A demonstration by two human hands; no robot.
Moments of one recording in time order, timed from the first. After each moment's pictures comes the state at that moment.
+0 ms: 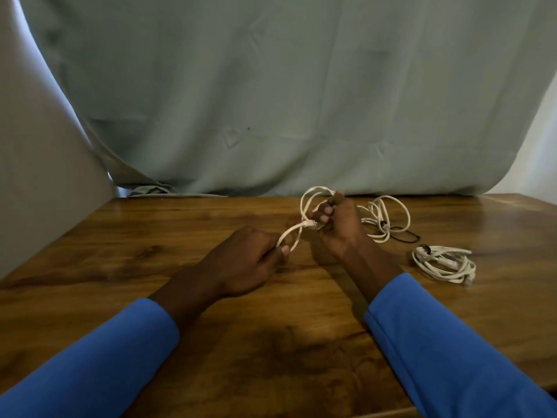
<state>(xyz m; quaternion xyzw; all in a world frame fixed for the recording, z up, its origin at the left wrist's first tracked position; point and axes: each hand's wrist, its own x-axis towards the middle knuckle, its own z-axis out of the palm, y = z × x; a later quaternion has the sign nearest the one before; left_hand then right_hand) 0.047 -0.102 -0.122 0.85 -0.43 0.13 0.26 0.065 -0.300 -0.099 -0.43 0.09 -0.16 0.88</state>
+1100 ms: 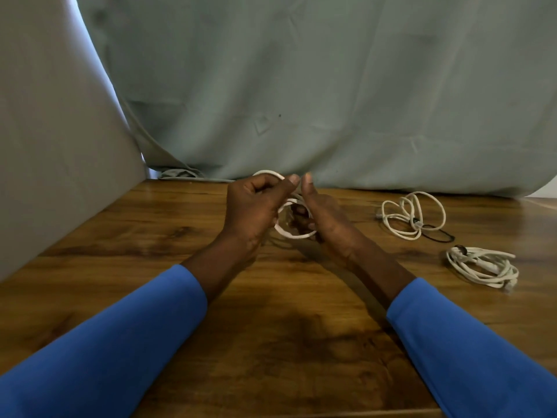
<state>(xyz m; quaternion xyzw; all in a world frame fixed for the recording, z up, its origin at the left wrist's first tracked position) 0.063 -0.105 -0.110 0.61 -0.18 0.17 0.75 0.041 -0.242 -0.106 -0.75 -0.14 -0.09 0.64</state>
